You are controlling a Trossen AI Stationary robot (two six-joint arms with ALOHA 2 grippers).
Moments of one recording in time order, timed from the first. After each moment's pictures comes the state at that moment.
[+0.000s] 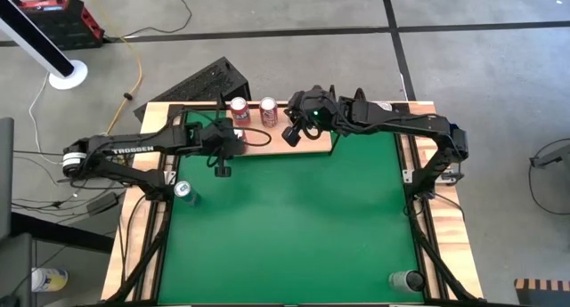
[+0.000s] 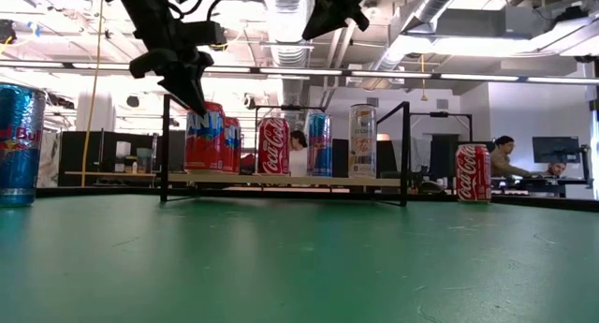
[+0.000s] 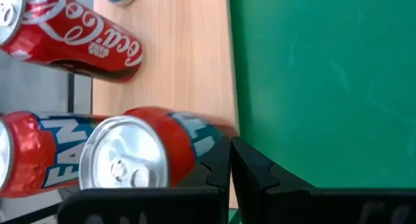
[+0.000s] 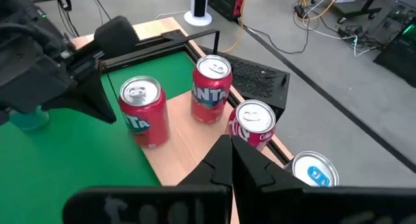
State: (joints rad) left arm 0.29 1.18 0.91 -0.62 -0.22 0.46; right arm -0.20 1.67 1.67 -0.54 0.37 0.11
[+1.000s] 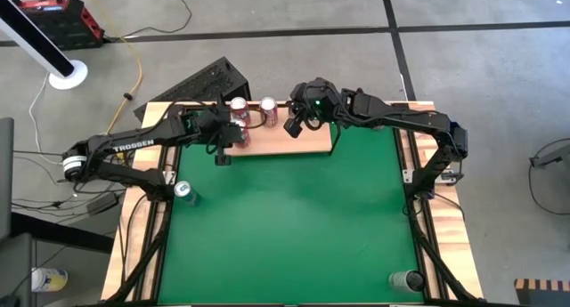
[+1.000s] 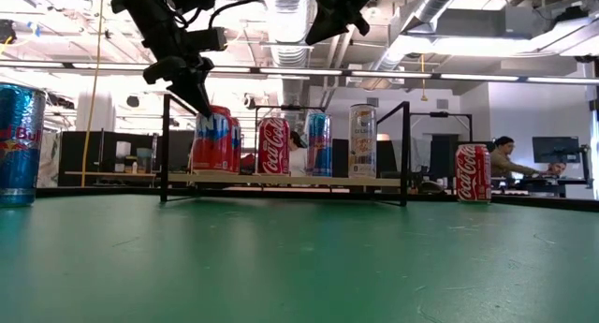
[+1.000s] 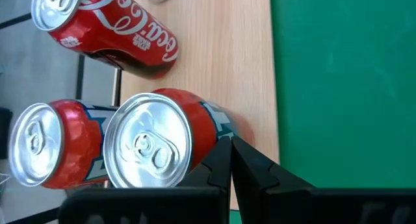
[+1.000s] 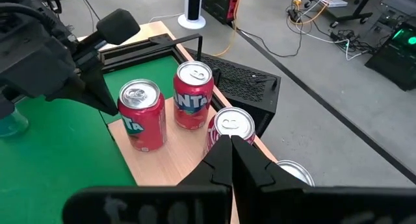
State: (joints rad) left arm 0.45 1.18 0.91 -0.55 -0.15 0.55; right arm -0.26 1.67 1.67 -0.52 0.33 0.07
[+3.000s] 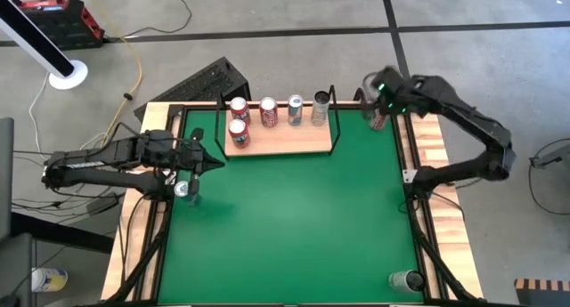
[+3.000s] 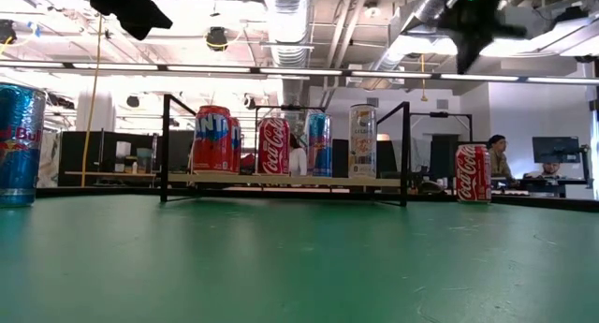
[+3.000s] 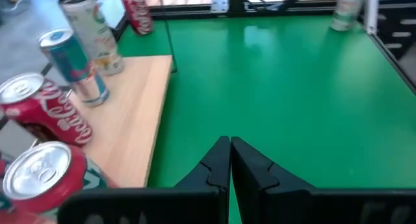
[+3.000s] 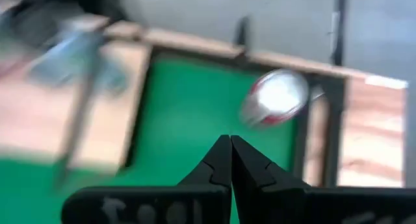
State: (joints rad) left arm 0.09 0.62 0.74 -0.49 -0.03 0.06; right arm -0.65 1.22 1.42 -1.29 0.37 0.64
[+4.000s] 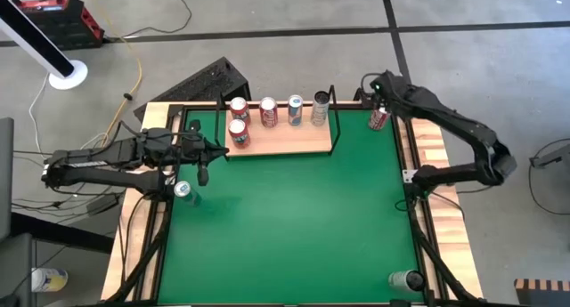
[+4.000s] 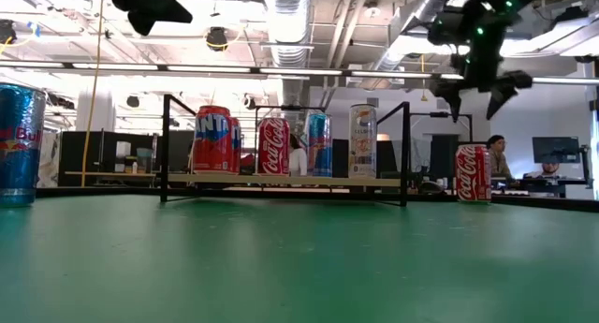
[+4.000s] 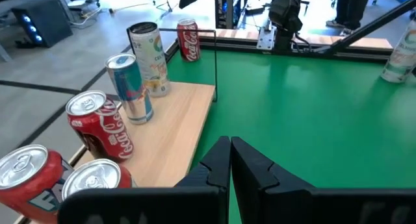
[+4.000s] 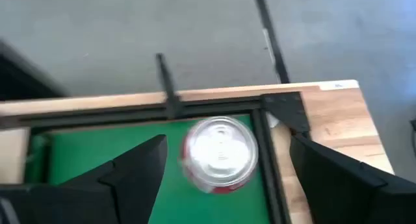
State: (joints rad) left arm 0.09 0.65 0.74 -0.34 -0.21 -0.01; right arm -0.85 1.21 1.02 -0.83 0.58 0.66
